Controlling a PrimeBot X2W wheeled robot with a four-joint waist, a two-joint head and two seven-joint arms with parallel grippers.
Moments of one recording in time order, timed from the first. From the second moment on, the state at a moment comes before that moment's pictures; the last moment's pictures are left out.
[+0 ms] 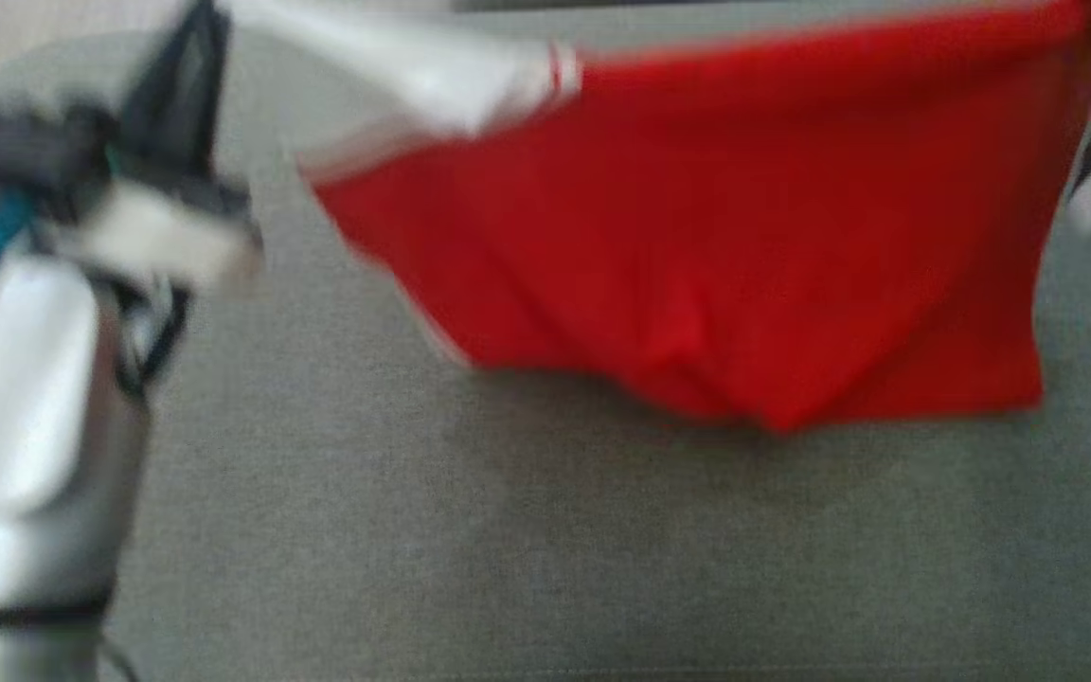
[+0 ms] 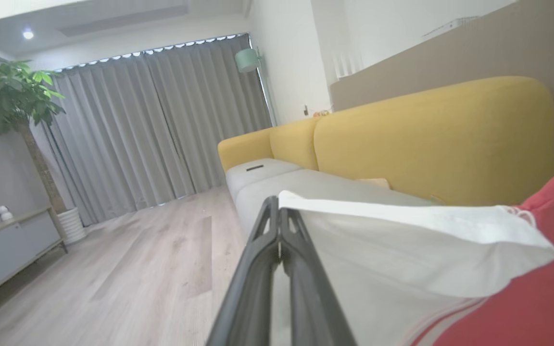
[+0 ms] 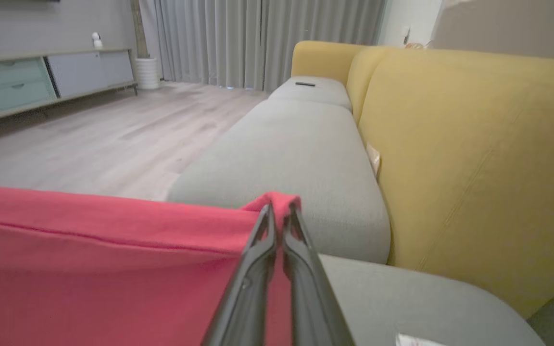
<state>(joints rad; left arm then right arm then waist) -0.64 0.28 -0.25 0.18 -0.15 -0.12 -0.20 -0.73 -0.51 0.25 0.45 0.46 0.12 0.10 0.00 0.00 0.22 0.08</state>
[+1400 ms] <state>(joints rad) -0.45 0.26 -0.27 0.18 -0.21 -0.12 -0.26 -0.79 -0.46 0.33 0.78 0.63 0.12 -0.07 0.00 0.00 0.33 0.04</state>
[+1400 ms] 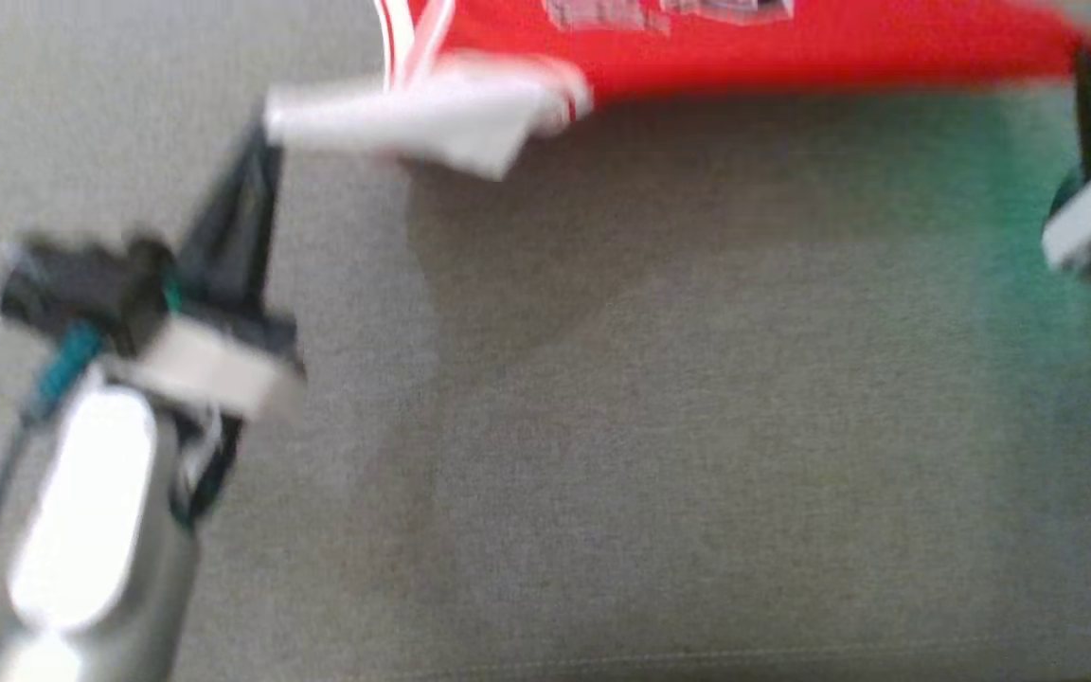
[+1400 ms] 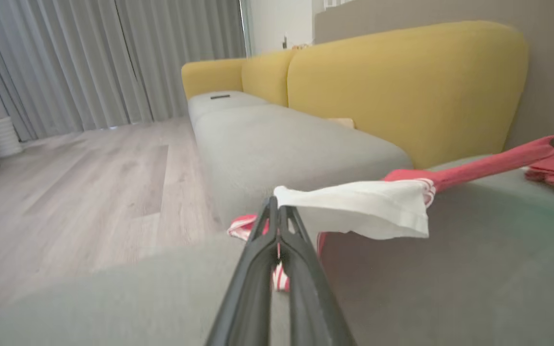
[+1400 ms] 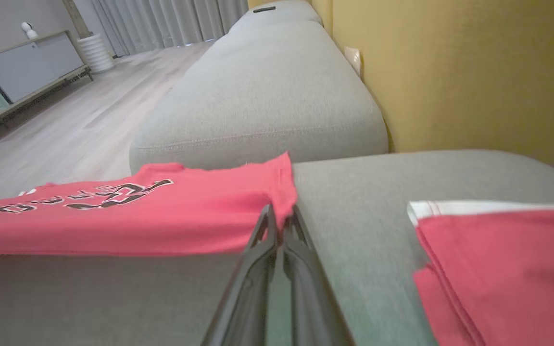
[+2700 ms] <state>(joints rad) 0.11 0.19 -0.30 -0.03 -0.26 -0.09 -0.17 0.02 -0.34 -0.08 0.19 0.53 0.12 0.32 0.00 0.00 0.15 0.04</state>
